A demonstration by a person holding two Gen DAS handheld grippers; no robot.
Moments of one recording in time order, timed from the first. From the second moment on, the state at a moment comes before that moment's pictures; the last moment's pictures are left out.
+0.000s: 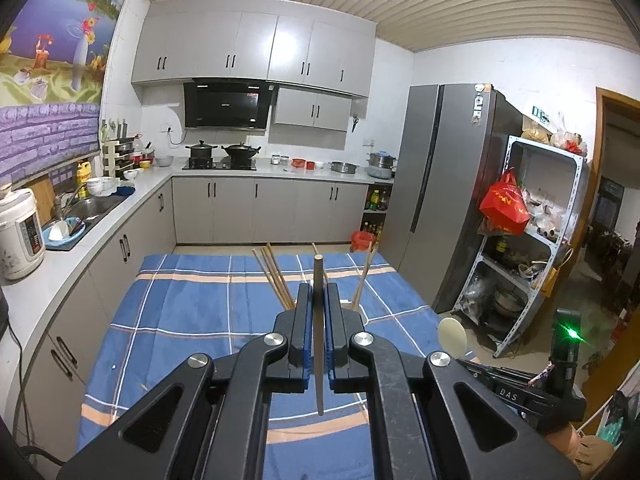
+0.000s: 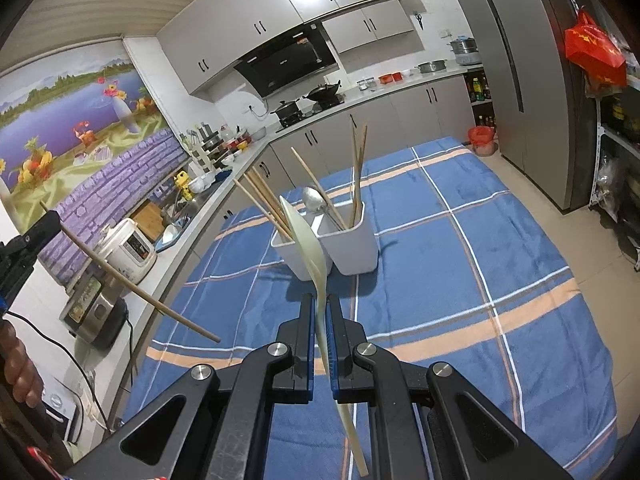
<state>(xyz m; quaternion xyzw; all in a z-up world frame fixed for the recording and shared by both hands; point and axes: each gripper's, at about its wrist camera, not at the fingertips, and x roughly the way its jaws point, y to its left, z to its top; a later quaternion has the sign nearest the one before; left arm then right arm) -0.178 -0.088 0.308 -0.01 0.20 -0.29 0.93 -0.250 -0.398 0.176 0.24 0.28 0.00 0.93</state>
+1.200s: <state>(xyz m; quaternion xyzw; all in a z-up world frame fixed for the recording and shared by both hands) -0.008 -0.186 0.297 0.09 0.26 -0.30 0.91 -0.118 -0.434 0.187 0.32 0.25 0.03 0.91</state>
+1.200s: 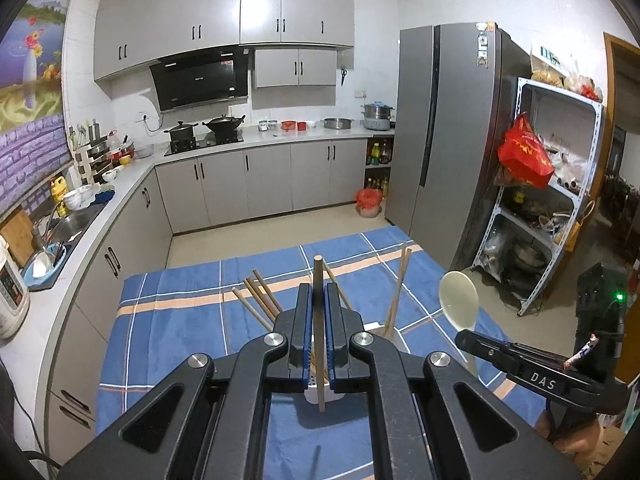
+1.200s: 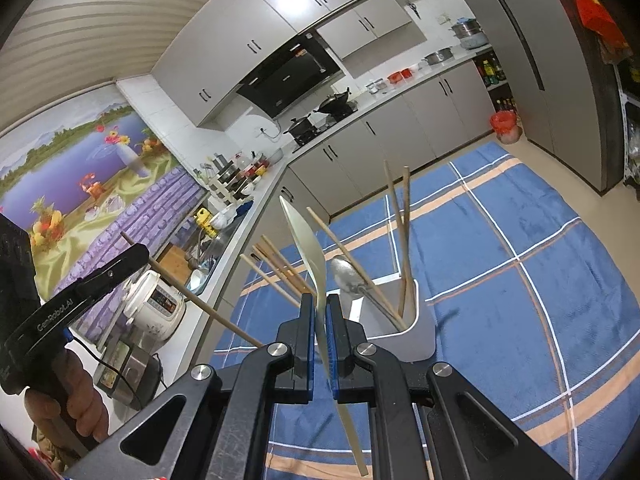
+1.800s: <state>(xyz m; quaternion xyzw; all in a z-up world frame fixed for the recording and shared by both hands) 0.025 -0.208 0.283 0.10 0.29 -0.30 0.90 -0.104 -0.453 0.170 0.34 0.26 0.01 0.91</state>
